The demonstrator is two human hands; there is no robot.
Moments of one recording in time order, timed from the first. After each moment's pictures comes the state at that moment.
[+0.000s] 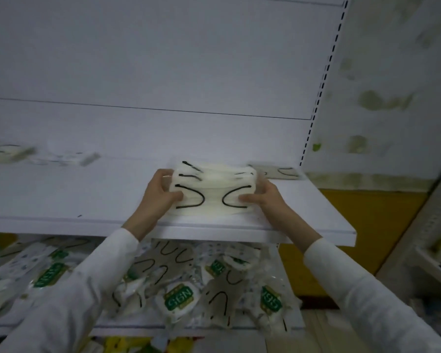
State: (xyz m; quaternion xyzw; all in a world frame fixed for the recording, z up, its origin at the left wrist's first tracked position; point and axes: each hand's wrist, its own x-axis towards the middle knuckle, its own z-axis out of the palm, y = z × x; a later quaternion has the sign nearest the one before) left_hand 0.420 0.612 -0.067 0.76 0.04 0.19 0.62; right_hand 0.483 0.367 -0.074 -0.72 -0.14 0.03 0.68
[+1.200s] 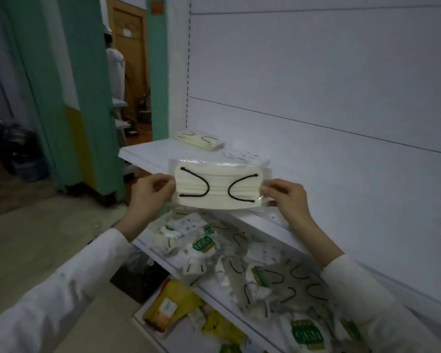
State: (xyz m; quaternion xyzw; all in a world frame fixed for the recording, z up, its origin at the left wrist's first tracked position) left_hand 0.207 0.915 -0.077 0.73 0.30 0.42 0.44; right_hand 0.413 0.715 -0.067 -0.68 -0.33 0.08 0.65
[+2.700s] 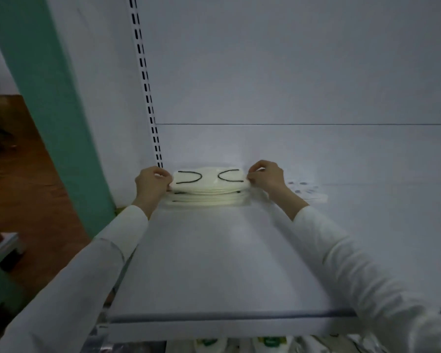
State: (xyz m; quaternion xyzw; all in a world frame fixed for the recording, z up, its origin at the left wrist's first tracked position) left_hand 0.534 1.376 -0.063 0.80 0.19 0.25 0.51; right_hand 0.599 1.119 -0.056 -0.85 0.00 -0.09 0.52
